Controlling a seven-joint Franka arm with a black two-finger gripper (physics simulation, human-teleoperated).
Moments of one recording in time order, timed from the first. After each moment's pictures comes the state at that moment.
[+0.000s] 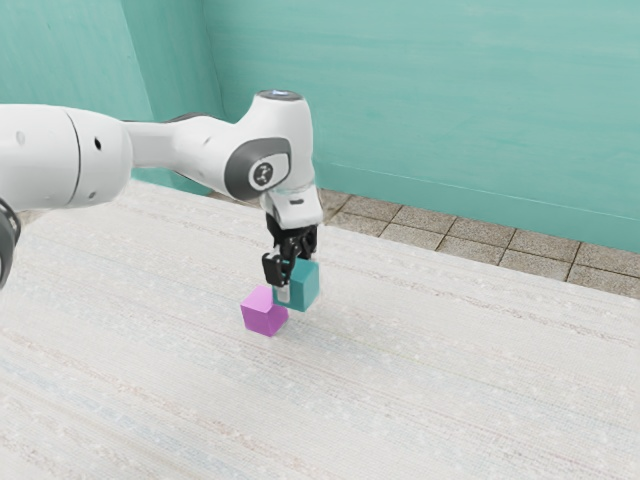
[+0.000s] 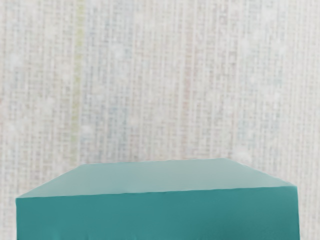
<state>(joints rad) 0.00 0.35 -0.20 -1.70 0.08 1.93 1.29</state>
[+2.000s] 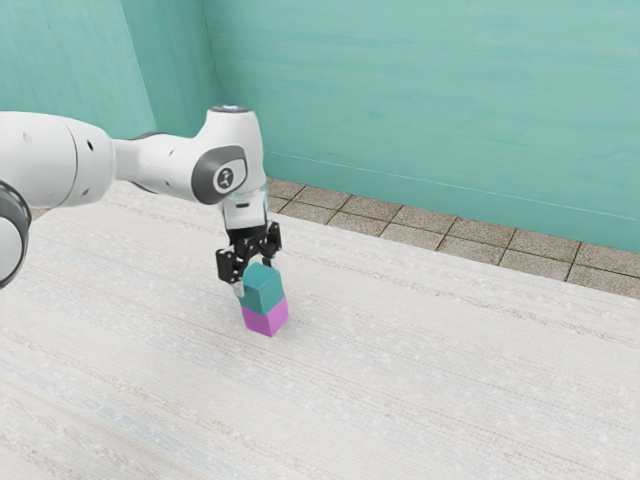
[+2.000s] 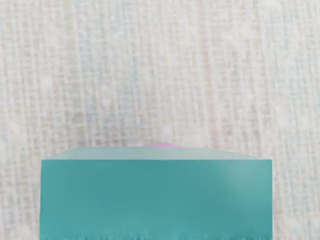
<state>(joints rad) 0.17 0.48 -0.20 -1.65 0.07 1.99 1.63</state>
